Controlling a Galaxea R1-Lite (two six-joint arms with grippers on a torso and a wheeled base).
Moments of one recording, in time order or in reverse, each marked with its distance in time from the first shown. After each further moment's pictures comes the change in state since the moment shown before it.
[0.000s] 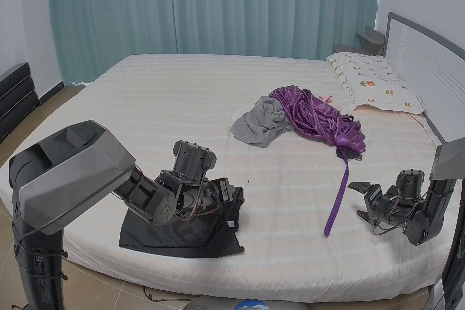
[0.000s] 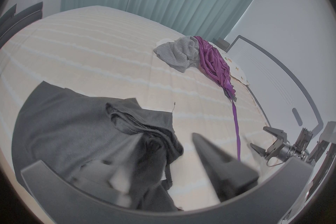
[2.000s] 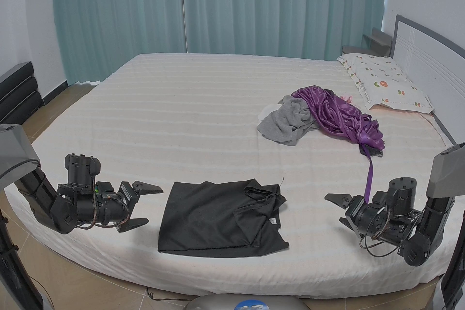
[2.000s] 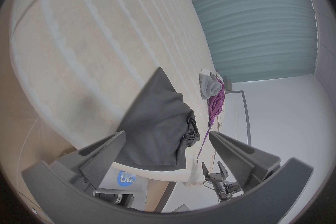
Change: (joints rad) left arm 0.469 -0.280 0.578 -0.253 -0.583 -0.423; right arm 0.262 -0.118 0.154 -0.097 -0.116 -0.053
